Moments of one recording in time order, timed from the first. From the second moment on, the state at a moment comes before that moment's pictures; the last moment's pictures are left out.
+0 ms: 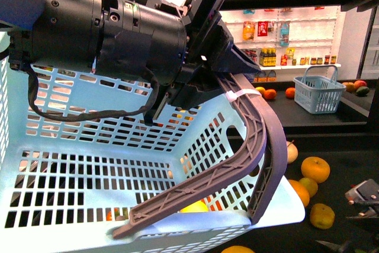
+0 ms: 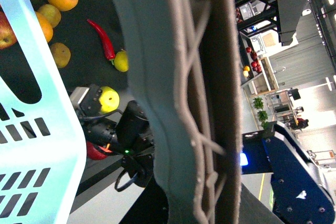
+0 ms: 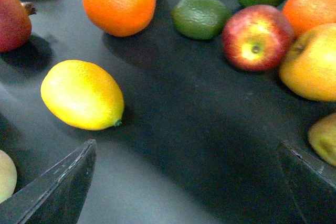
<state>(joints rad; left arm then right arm) -0.45 1.72 1.21 0.21 0.68 -0.76 -0.09 2.62 1.16 0.94 -0.54 -0.45</state>
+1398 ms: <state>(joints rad) -0.45 1.72 1.21 0.21 0.68 -0.76 0.10 2.86 1.52 0.84 -0.52 -0.27</state>
